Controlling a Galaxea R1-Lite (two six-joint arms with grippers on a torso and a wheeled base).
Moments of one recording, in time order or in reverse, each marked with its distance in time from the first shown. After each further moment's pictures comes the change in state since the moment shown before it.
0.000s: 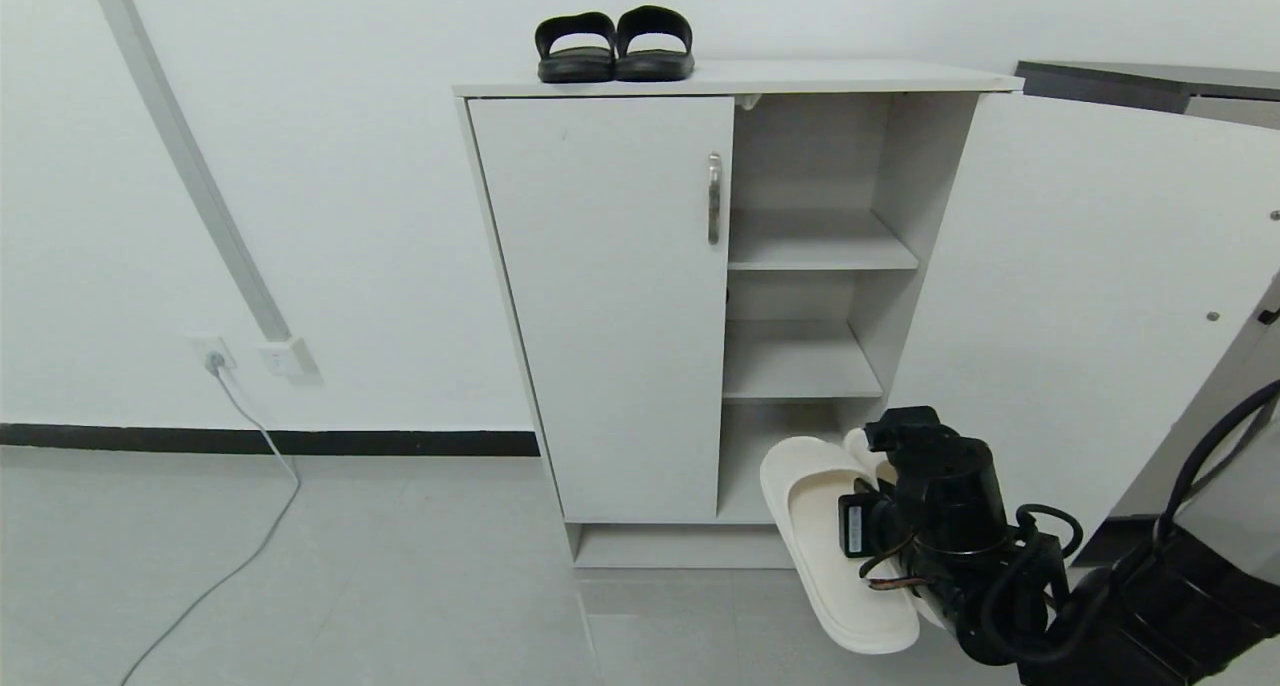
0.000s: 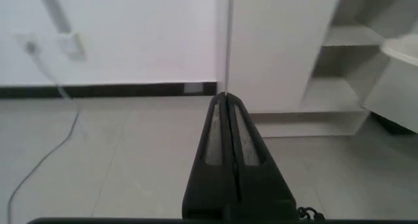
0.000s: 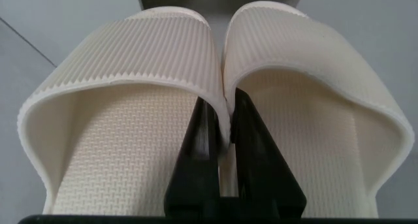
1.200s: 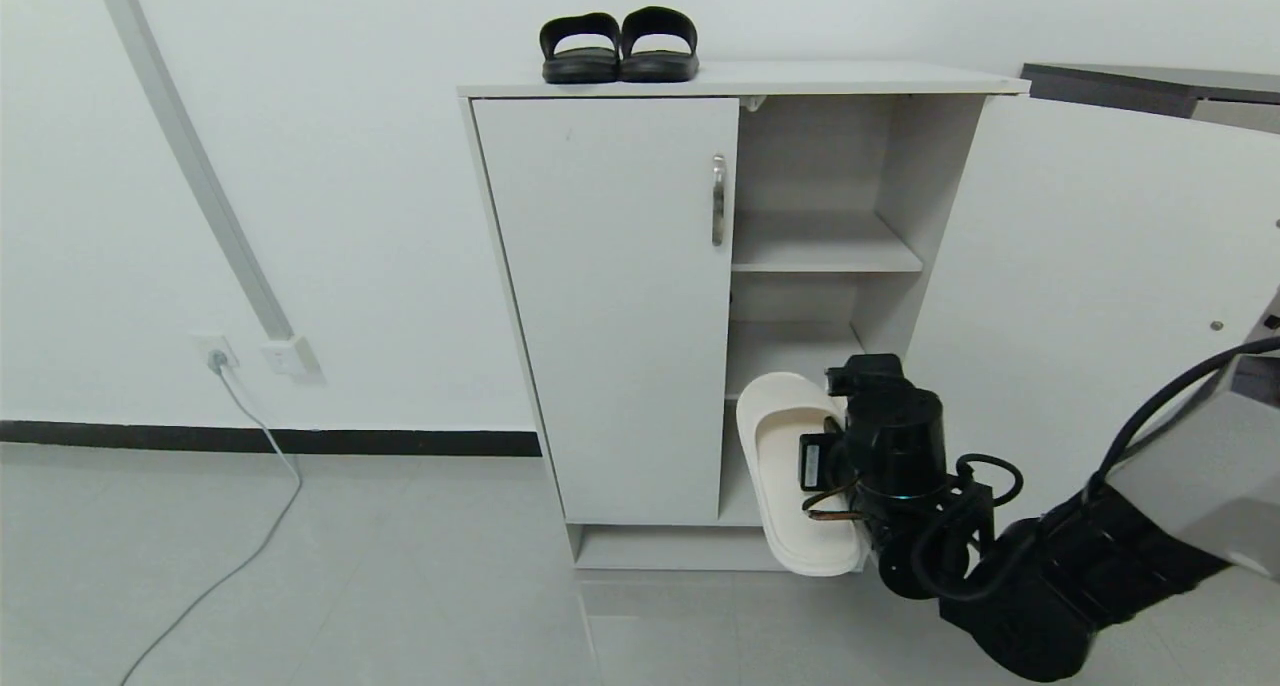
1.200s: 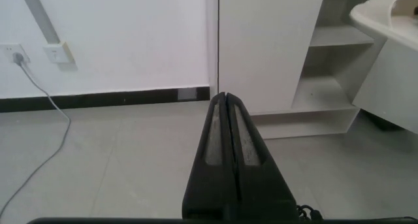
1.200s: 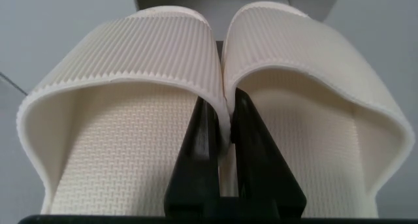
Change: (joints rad) left arm 0.008 -0.074 0.011 -0.001 -0.023 0.000; right arm 0.030 0.075 -0.233 -0.001 -0.120 -0.057
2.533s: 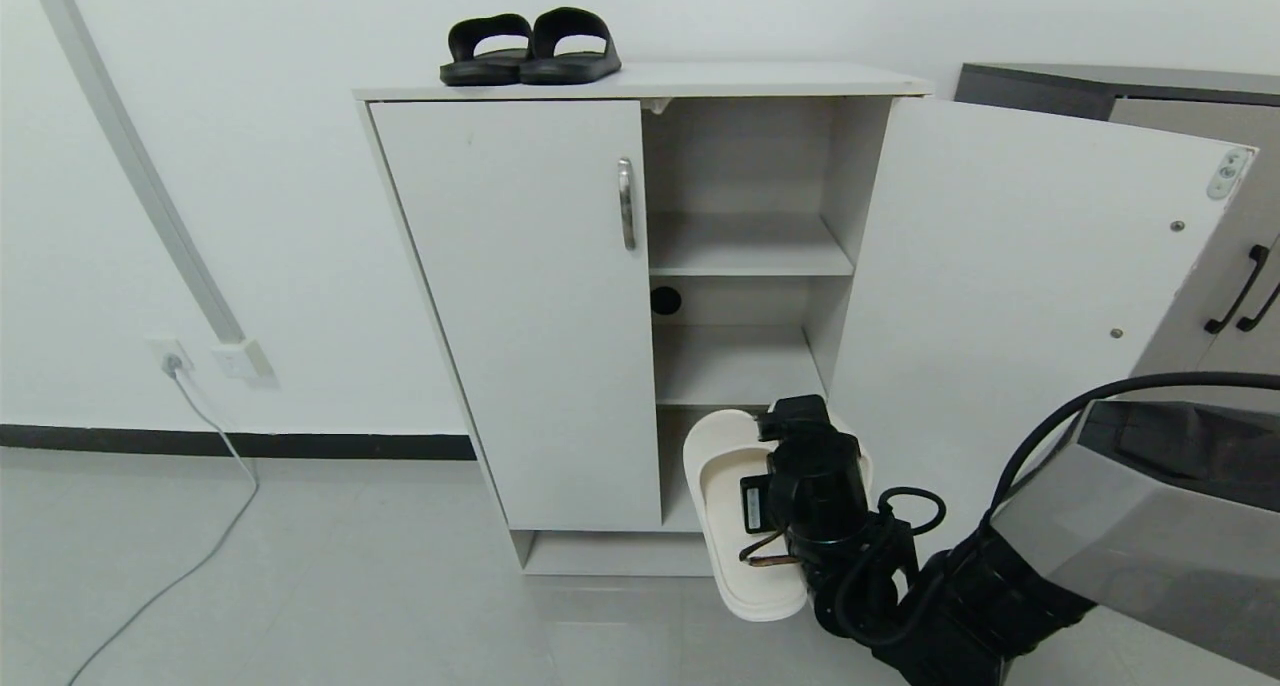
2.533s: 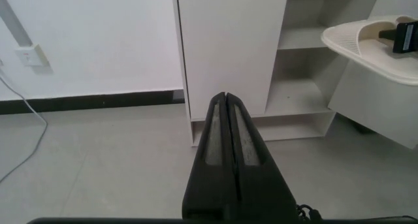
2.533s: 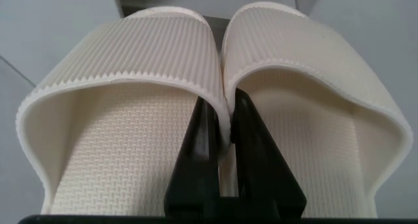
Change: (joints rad) left arm 0.000 0.001 0.000 0.000 0.000 -0.001; right arm 0.084 0.129 -0.069 -0.007 0.010 -0.003
